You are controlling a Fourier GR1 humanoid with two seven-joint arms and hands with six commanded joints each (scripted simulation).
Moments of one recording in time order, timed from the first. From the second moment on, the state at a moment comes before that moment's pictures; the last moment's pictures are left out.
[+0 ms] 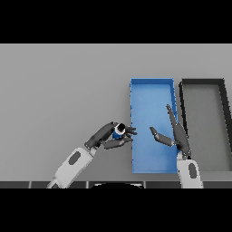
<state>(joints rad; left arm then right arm) -0.26 0.10 -0.57 -1.55 0.05 -0.12 -0.10 0.06 -0.18 0.09 -1.67 0.19 0.07 -0.05</state>
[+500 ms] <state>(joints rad) -0.24 0.08 -0.56 -1.56 0.04 -0.18 -0.07 0.26 -0.07 0.12 -1.78 0.26 -0.06 -0.09</state>
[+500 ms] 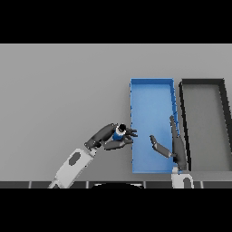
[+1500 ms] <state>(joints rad) -0.24 0.05 -0.51 -1.58 -0.04 -0.24 -0.04 0.02 -0.30 0.25 -2.10 -0.01 0.30 0.19</state>
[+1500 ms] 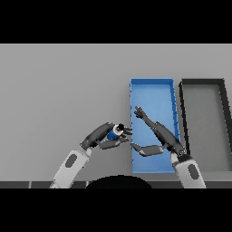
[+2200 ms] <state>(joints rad) -0.22 0.01 -0.47 -1.56 -0.04 -0.35 -0.06 -0.32 -0.19 0.38 -1.99 -0.10 0.39 0.38</state>
